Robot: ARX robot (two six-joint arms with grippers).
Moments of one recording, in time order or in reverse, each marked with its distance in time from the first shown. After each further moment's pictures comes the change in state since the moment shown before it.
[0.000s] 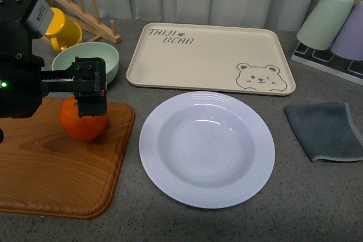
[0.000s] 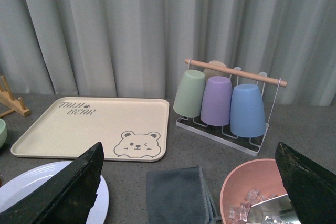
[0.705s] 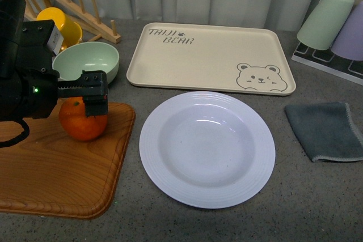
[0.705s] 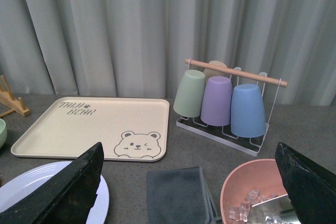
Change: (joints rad) left arm 0.064 0.244 0.139 0.024 -0.036 -0.001; right arm 0.000 0.000 0.000 0.000 0.000 0.000
